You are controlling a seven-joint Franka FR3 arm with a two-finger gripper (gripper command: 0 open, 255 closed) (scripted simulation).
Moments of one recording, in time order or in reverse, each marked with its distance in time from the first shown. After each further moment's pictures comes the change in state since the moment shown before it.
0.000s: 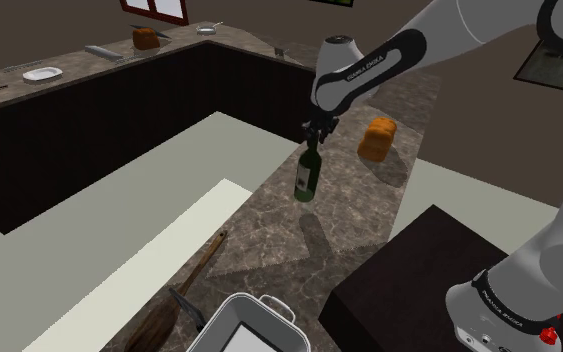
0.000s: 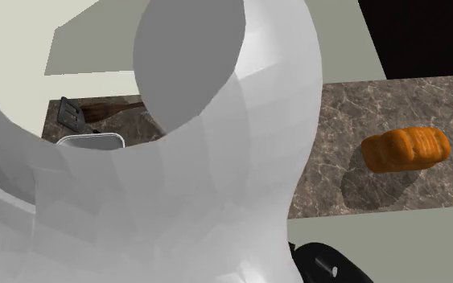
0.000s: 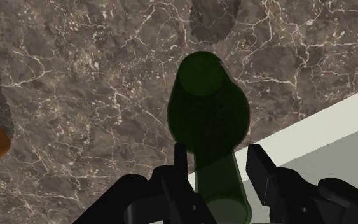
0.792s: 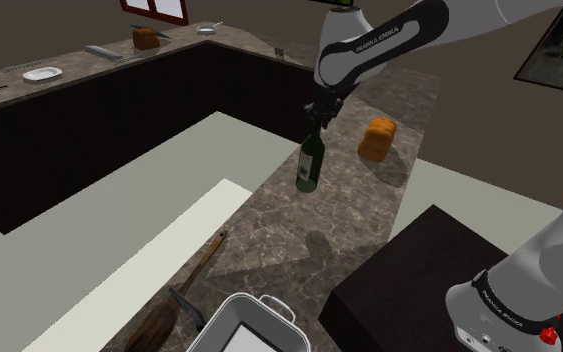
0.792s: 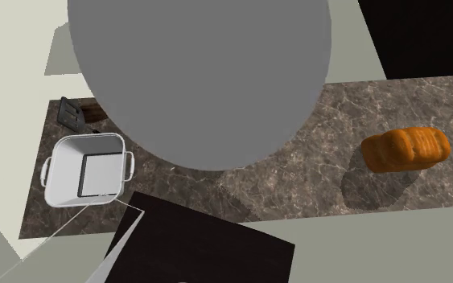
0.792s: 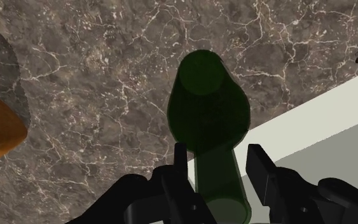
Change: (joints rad) arm -0.005 -0.099 0.009 0.035 0.022 -0.134 -0.020
